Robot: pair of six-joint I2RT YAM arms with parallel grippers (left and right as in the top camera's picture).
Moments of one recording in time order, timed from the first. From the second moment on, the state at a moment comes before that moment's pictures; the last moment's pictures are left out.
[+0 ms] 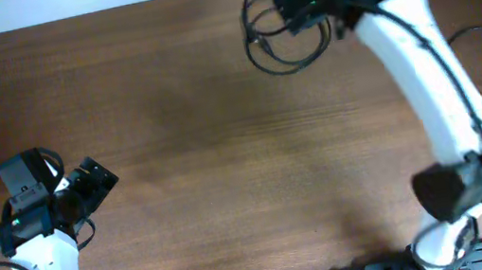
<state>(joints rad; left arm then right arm) 0.34 1.19 0.90 -0.85 0.08 -0.42 0.30 1.89 2.15 -1.15 0.24 -0.09</state>
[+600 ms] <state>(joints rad) 0.34 1.18 0.90 -0.86 0.08 -0.42 -0.17 0.84 0.80 -0.64 -0.13 0.02</state>
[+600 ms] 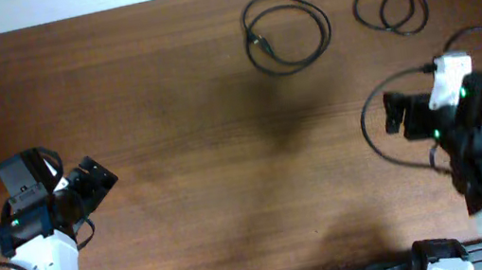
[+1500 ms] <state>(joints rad) 0.34 1.18 0.90 -0.85 0.08 -0.42 -0.18 0.54 0.77 -0.80 -0.28 -0.01</state>
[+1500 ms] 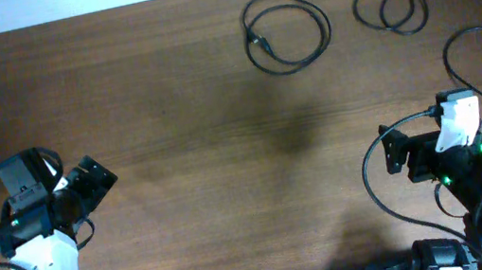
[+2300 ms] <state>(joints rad) 0.34 1.18 0.90 -0.86 0.08 -0.42 -0.09 0.04 0.38 -0.31 -0.22 -0.03</state>
